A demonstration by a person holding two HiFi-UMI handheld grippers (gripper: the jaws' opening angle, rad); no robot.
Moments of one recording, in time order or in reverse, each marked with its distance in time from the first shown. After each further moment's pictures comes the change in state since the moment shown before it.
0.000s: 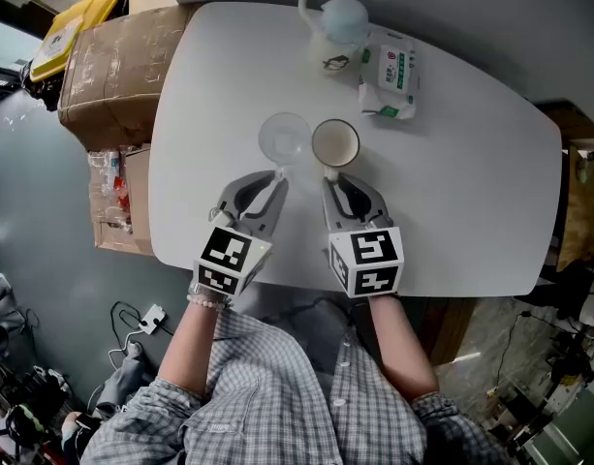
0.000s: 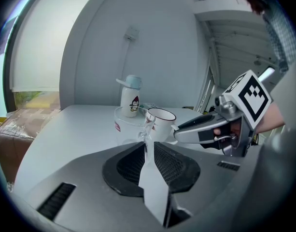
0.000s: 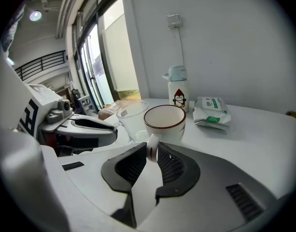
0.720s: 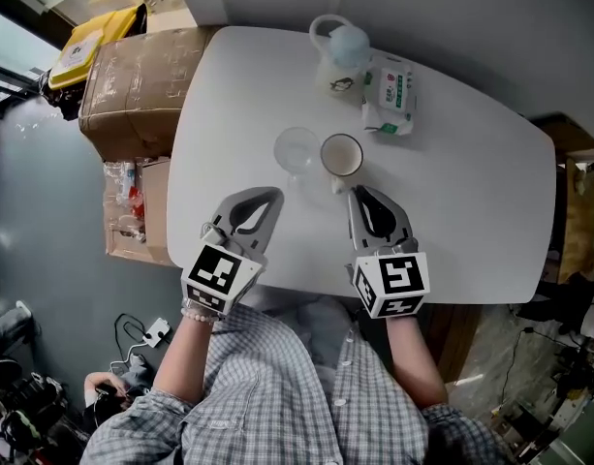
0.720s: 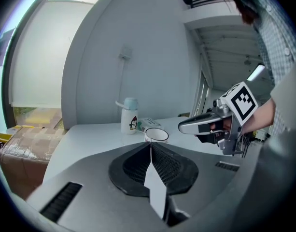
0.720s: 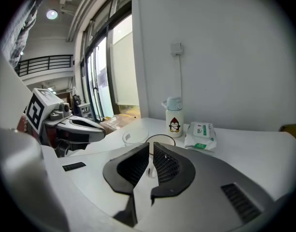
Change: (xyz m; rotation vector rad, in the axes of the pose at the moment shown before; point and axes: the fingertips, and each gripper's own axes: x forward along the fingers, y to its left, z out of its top) left arm -0.053 -0.005 0.043 0.081 -0.104 -0.014; right arm -0.056 -0.004 0.048 -0.059 -0.189 -0.034
